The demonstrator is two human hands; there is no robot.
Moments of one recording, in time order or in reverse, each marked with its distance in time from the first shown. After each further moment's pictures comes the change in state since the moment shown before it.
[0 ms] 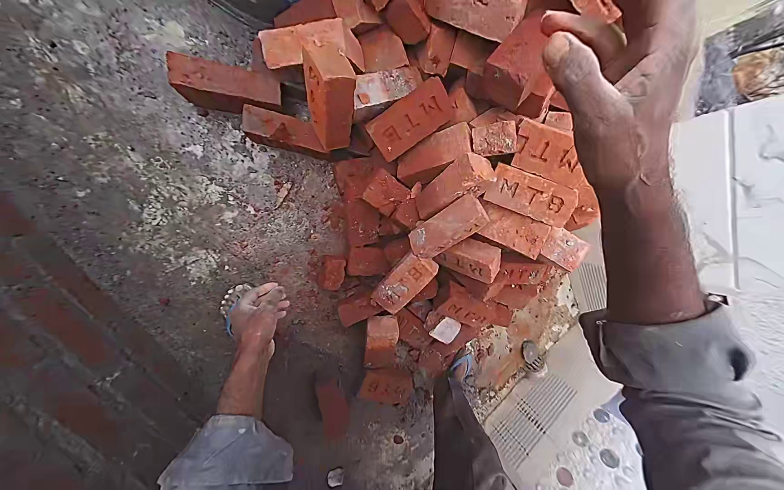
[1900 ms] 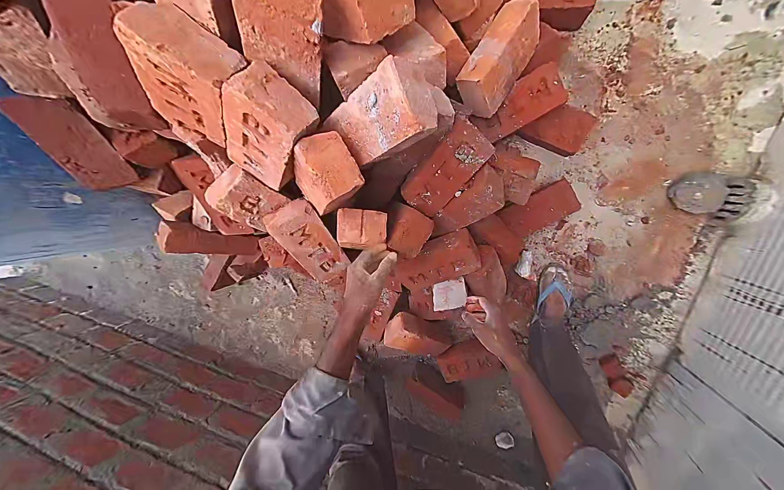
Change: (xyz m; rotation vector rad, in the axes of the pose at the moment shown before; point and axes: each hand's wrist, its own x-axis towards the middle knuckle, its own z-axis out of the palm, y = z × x) left_hand -0.199 0.010 0.419 0.917 -0.588 0.657; right_hand -0.700 0.214 0.215 0.788 0.320 1.363
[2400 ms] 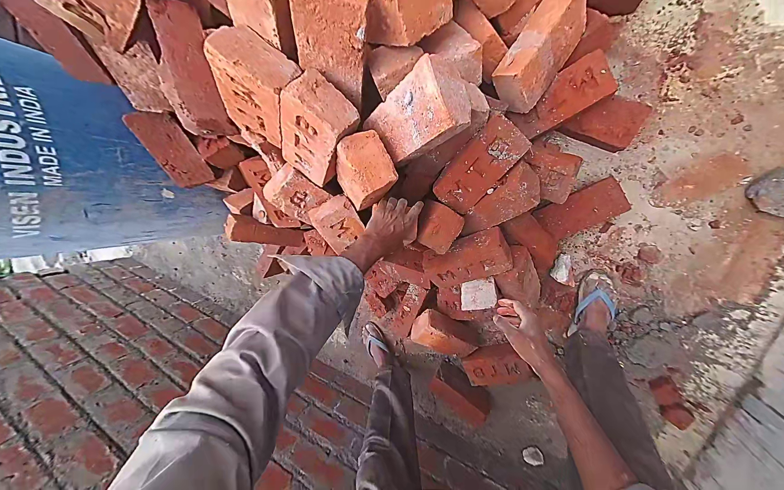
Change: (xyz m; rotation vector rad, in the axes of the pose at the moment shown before) left_hand 0.112 0.031 -0.013 1.586 -0.433 0.521; right_hand -0.010 0.002 -0.006 0.108 -0.005 -0.018
